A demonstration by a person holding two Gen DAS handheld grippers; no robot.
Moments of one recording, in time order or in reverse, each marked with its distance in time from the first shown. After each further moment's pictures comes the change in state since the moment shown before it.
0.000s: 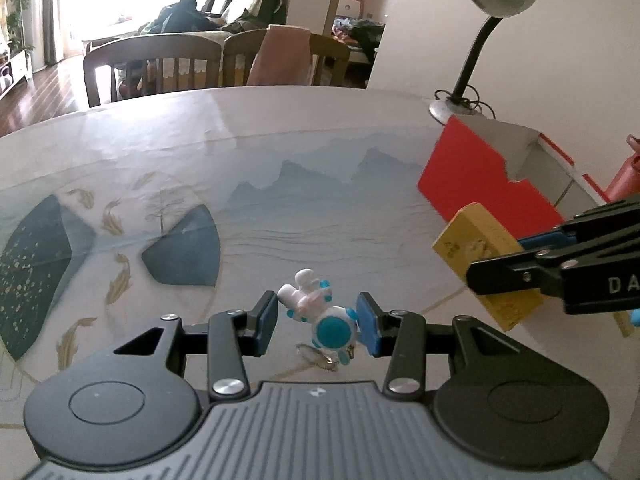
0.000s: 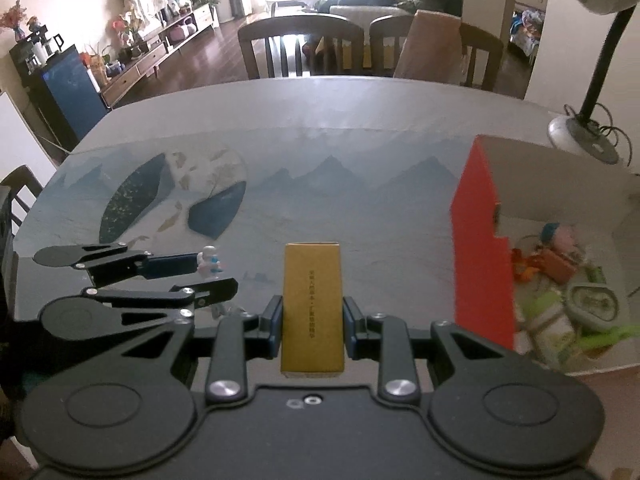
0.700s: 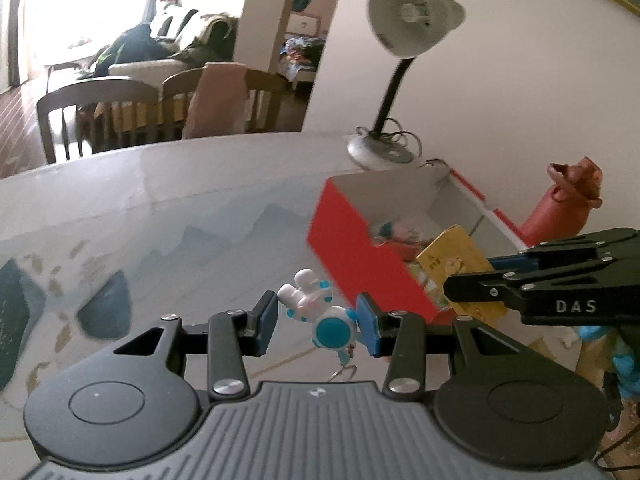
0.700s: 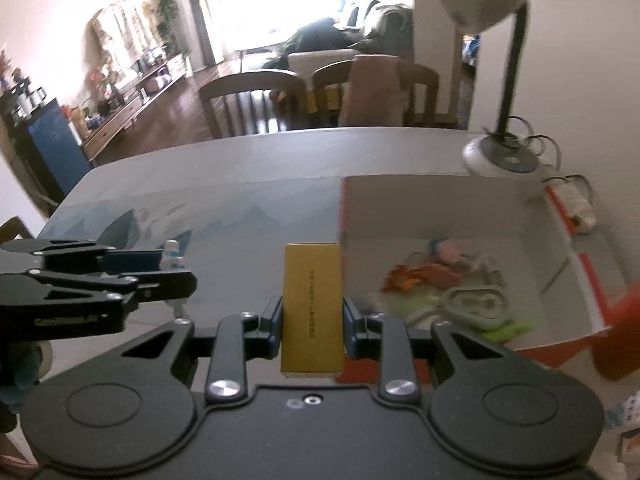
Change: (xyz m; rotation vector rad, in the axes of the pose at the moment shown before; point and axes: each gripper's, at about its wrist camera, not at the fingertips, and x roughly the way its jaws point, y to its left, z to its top) left arm -0.054 -0.098 0.053 0.054 -0.049 -0.120; right arm -0.084 -0.093 -0.014 0.091 -0.141 -0.049
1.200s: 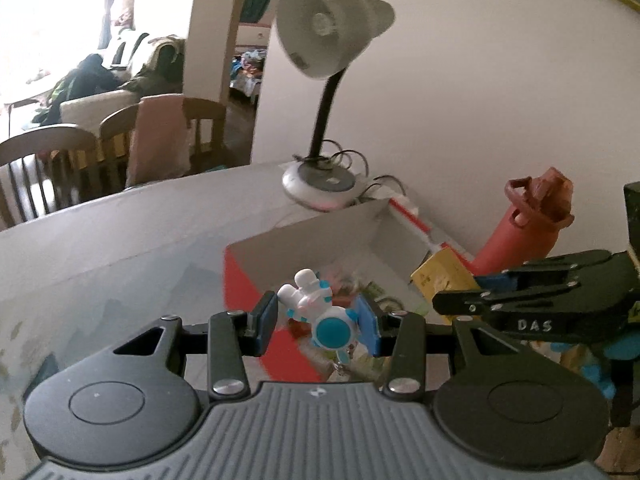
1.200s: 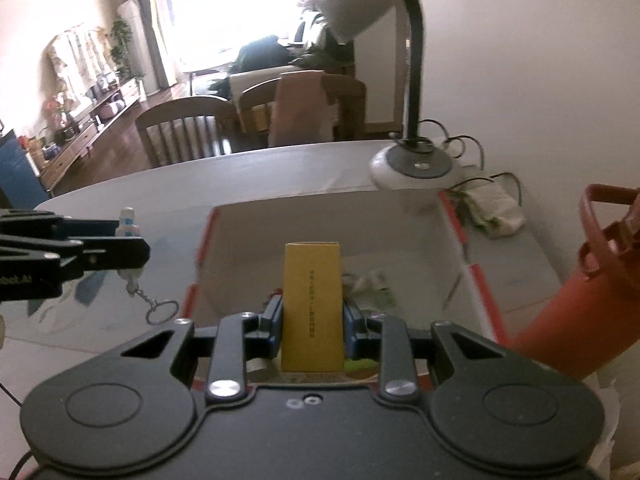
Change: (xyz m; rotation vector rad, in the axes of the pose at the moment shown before) left arm 0.047 -0.089 0.068 0.109 -0.017 -0.069; right arm -0.010 -0.110 0.009 0.069 -0.050 -0.109
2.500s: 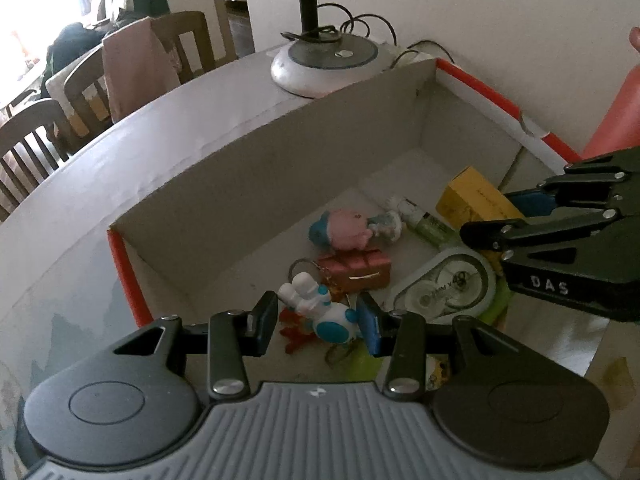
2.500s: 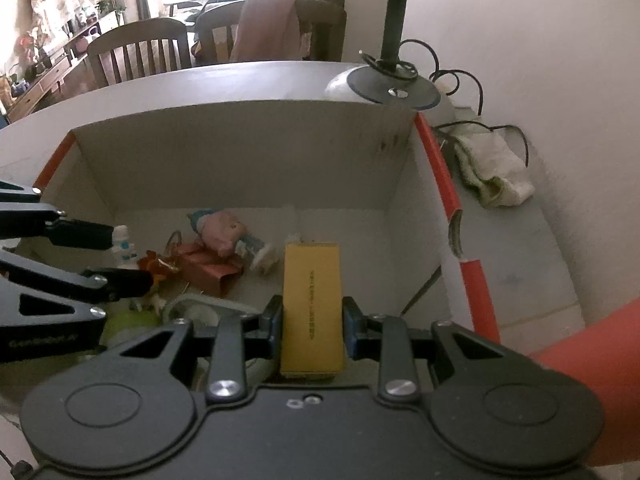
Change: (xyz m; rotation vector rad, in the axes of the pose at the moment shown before) left arm 0.196 -0.036 -0.006 0.162 0.353 0.186; right arm 0.132 -0.061 -0.006 -0.092 0.189 -0.072
